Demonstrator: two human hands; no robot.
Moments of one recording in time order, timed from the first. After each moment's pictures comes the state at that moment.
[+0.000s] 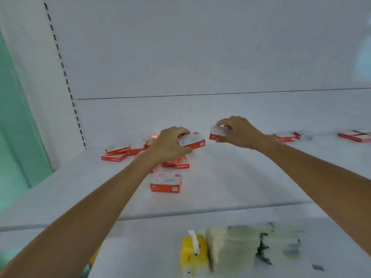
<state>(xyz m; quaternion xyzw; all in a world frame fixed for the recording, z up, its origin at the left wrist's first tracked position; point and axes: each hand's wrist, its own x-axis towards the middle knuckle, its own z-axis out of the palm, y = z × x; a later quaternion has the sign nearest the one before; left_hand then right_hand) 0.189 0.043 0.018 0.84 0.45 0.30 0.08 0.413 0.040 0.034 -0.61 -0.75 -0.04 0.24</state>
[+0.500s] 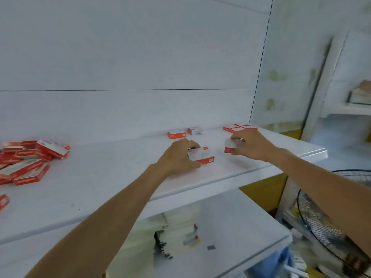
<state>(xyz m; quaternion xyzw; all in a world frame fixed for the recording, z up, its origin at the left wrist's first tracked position) 0.518 -0.027 -0.022 0.90 0.29 0.25 0.19 0.733 -0.118 0.005 -0.78 -0.59 -0.04 0.20</state>
